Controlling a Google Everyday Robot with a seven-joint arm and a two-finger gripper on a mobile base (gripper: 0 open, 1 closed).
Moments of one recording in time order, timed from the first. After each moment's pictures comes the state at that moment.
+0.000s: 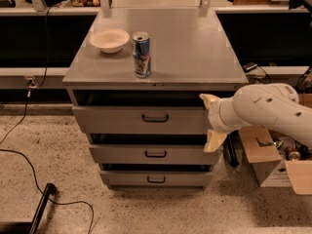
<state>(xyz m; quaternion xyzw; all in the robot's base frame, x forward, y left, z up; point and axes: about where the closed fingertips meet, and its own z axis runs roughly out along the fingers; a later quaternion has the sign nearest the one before) 0.587 -0.170 0.713 -0.70 0.64 -0.11 0.29</state>
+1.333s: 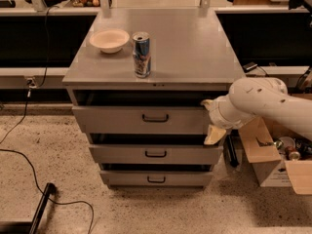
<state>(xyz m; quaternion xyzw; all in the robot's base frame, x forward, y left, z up) 0.621 -0.190 0.673 -0.70 0.66 -0.08 0.25</state>
